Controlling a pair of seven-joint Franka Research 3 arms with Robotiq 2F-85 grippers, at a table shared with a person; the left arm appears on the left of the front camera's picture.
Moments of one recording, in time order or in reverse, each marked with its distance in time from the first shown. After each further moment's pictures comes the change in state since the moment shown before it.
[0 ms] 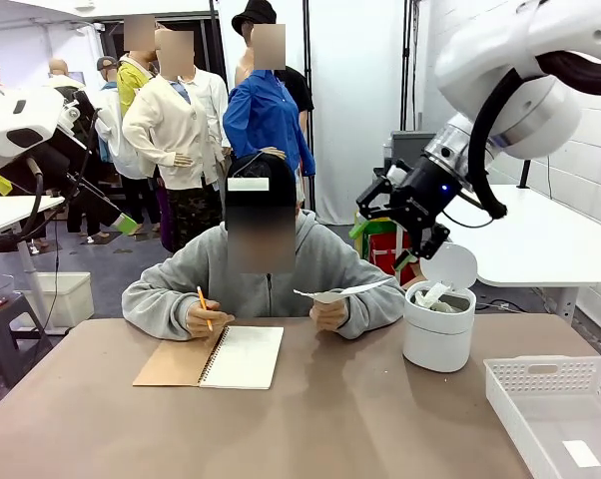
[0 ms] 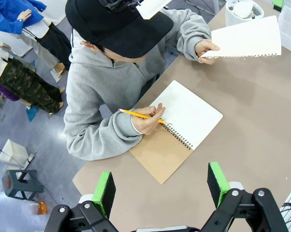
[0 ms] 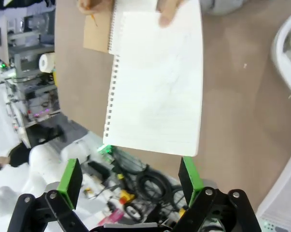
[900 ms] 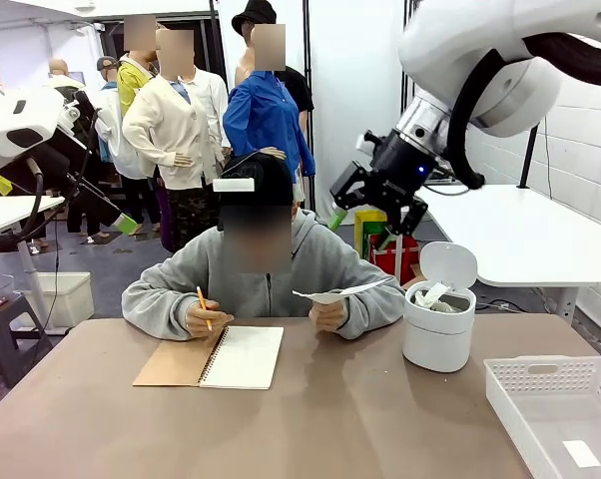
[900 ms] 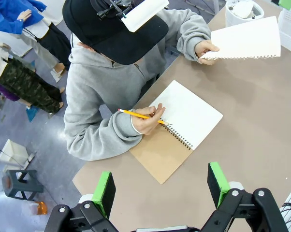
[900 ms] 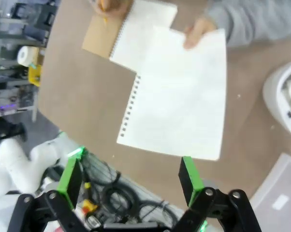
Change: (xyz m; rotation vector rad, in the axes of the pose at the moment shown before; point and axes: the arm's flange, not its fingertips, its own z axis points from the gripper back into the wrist) left arm 0.000 0.000 0.000 0.000 0.000 0.000; right arm -0.027 0.063 -0.003 -0.138 -0.083 0.250
